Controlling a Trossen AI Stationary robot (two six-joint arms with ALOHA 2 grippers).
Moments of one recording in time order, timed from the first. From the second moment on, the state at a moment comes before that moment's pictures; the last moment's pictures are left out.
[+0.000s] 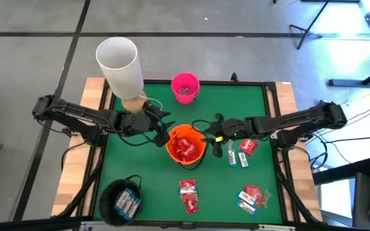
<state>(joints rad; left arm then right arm) -0.14 1.24 0.97 -0.26 -0.62 -0.33 0.12 1.31 0.90 -0.19 0.18 0.15</state>
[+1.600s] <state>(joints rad) -0.14 1.24 0.97 -0.25 -0.62 -0.33 -0.18 1.17 0.46 -0.70 0.18 0.69</state>
